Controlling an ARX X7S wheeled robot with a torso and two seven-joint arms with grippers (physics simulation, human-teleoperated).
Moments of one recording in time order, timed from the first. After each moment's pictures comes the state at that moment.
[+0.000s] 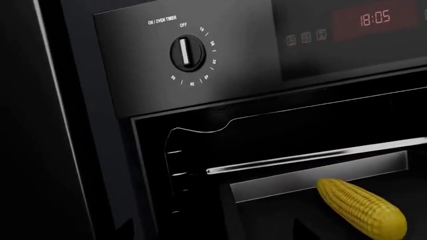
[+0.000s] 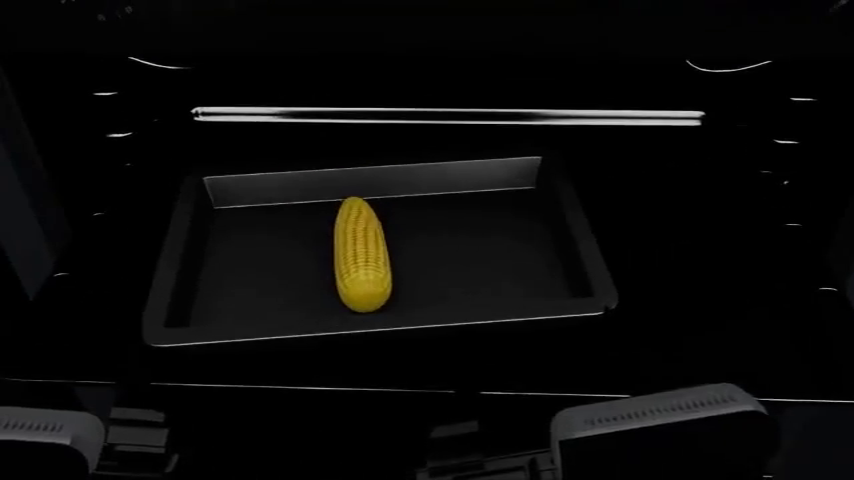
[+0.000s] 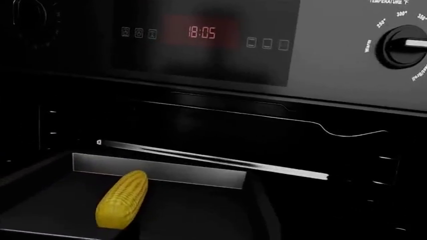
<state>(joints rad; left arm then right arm) -0.11 -0.15 0.12 0.64 0.05 -0.54 -0.14 0.15 0.19 -0.11 -0.56 0.12 0.49 0.01</state>
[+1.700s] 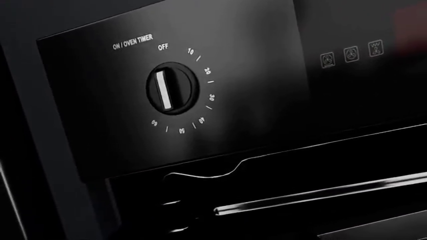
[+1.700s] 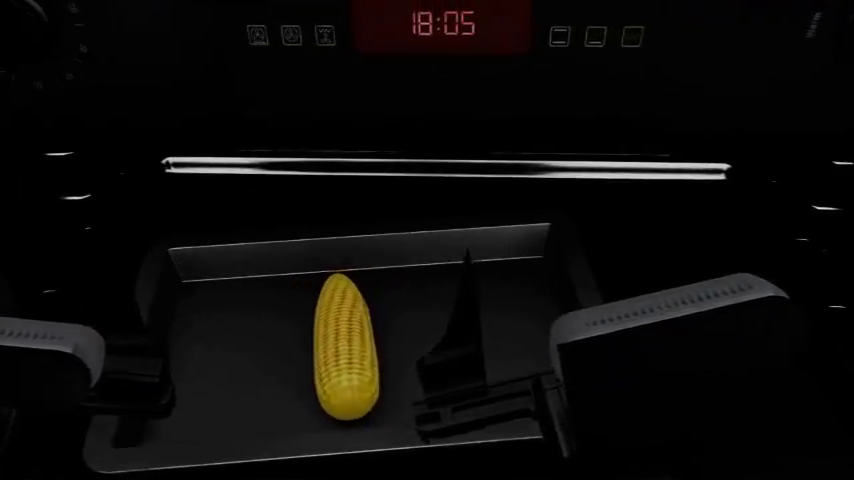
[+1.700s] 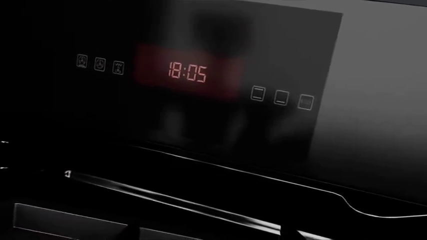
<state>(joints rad) -0.34 -0.12 0.19 0.82 0.20 -0.96 -0.07 0.36 0.19 -0.08 -0.72 0.09 0.83 -0.08</state>
